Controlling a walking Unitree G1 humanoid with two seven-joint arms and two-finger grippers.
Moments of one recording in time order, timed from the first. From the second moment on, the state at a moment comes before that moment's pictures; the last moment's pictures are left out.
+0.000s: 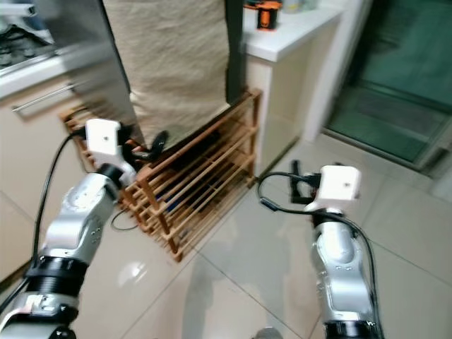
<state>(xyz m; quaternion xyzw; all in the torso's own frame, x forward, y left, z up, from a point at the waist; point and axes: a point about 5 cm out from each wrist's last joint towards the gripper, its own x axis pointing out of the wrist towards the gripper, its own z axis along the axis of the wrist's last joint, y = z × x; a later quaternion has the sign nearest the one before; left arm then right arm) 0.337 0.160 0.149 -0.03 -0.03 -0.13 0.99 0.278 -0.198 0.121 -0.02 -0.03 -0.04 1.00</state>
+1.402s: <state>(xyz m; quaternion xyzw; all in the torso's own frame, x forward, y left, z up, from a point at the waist) 0.316 0.158 0.171 -0.06 -0.11 -0.11 0.99 0.265 -0.187 0.139 -0.04 -0.09 -0.03 0.99</state>
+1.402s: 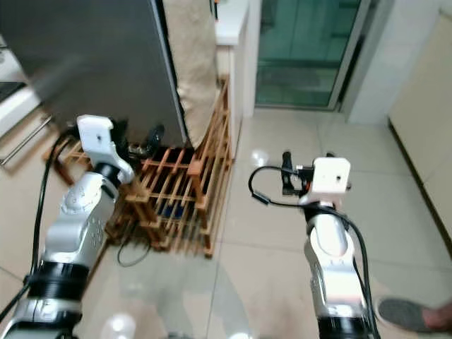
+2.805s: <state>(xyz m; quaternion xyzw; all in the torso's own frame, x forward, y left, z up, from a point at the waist) 0.298 0.119 0.176 -0.03 -0.07 -0.22 0.97 0.262 -0.181 0.137 -0.07 -0.09 -0.01 0.99</state>
